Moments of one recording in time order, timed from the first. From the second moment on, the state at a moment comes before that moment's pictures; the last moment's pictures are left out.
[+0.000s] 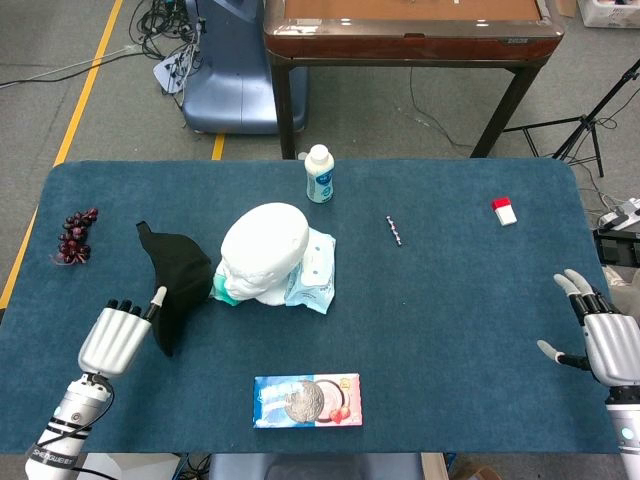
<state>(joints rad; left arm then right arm) -0.33 -1.23 -0.05 -1.74 1.49 1.30 0.91 0.09 -1.11 0.08 -1.54 -1.47 1.45 0.07</state>
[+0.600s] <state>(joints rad) -0.30 -1.21 -0.04 -1.72 1.43 1.34 0.92 0.09 -1.11 0.08 -1.54 -1.47 1.45 0.07</state>
